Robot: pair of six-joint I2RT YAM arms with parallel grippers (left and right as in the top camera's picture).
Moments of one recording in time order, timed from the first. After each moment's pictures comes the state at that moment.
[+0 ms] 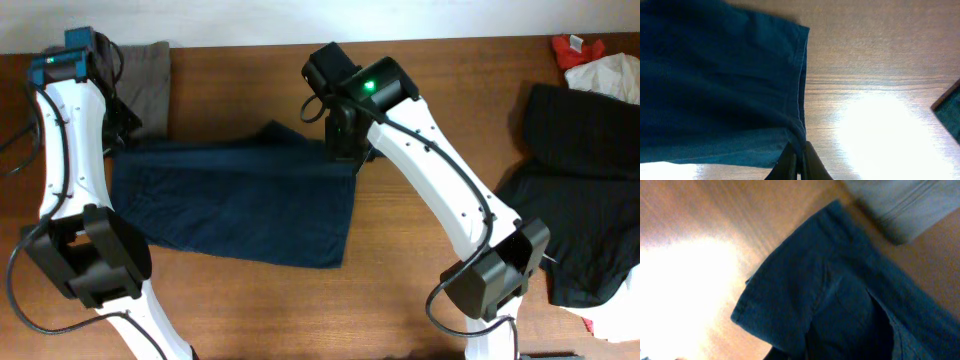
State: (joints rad) left arm 0.21 2.12 2.11 -1.46 -0.30 -0.58; right arm 0.57 2.05 2.18 -1.52 0.16 0.61
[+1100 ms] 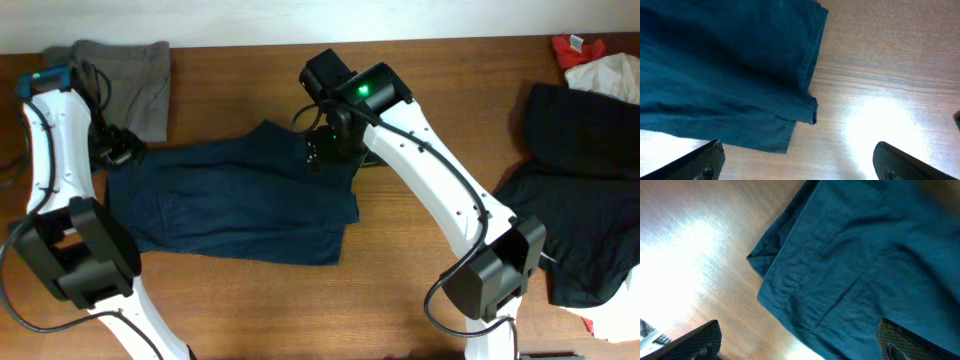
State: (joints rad) left arm 0.30 2.13 1.98 -1.50 -0.21 -0.46; right arm 0.58 2.05 2.14 -1.51 0.06 0.50
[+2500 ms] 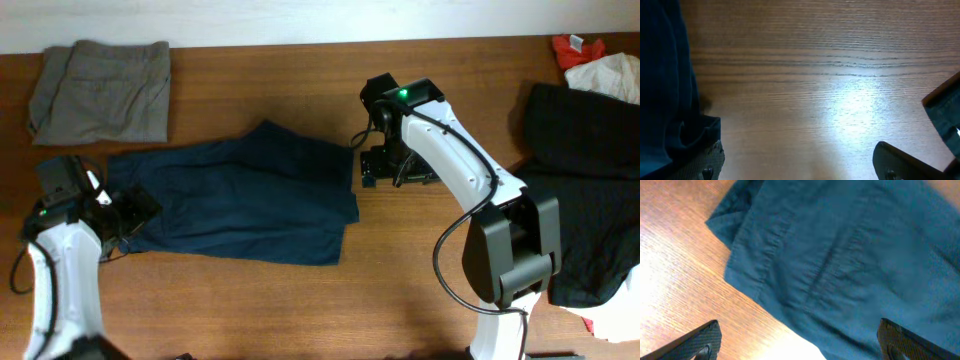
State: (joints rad) left arm 0.43 1.45 1.03 -0.83 0.07 -0.32; right arm 0.36 2.04 1.74 -1.36 0.09 0.37
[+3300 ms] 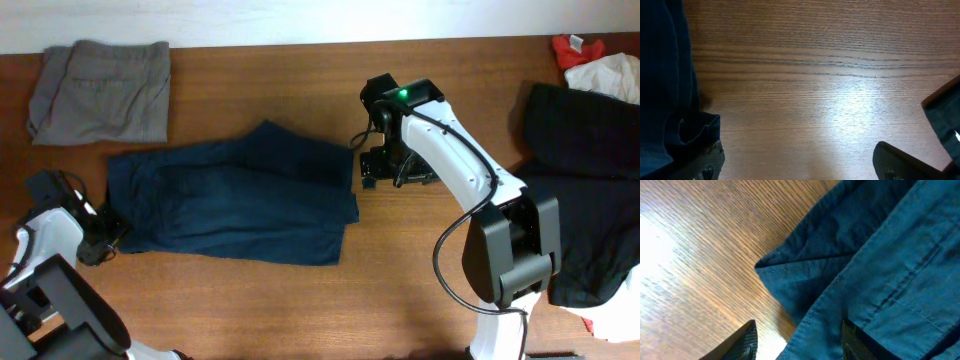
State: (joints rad) left arm 0.58 1.75 1.02 -0.64 0.04 -0.26; right arm 0.36 2.04 1.74 -1.35 0.08 0.35
